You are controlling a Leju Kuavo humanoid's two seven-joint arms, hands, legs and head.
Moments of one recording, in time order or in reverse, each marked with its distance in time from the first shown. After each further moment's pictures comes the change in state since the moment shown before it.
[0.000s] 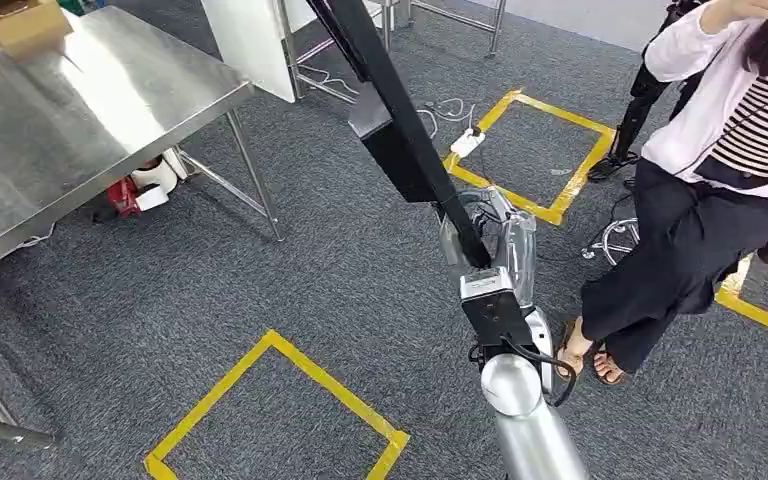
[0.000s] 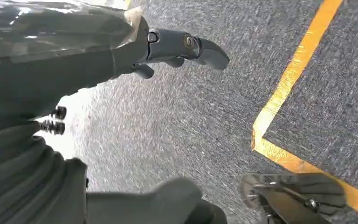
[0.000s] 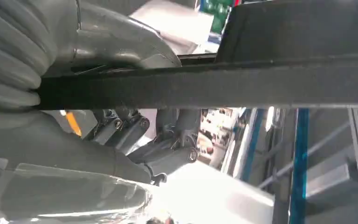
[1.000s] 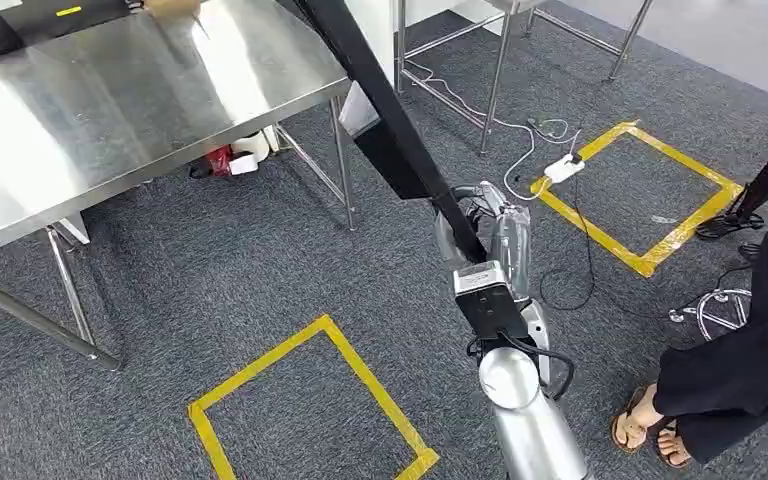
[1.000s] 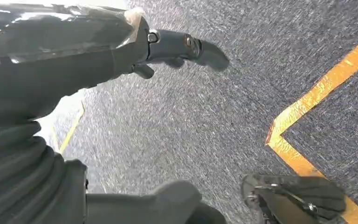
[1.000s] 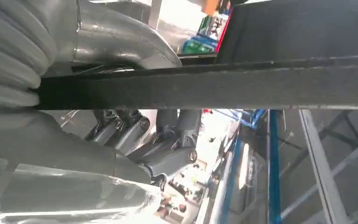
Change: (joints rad) left arm 0.001 -0.005 0.016 0.000 0.005 0.017 -0.006; right arm -0.021 -0.006 -0.001 0.015 0.009 0.009 0.000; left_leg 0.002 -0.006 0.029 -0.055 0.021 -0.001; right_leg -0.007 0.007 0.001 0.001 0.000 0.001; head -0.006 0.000
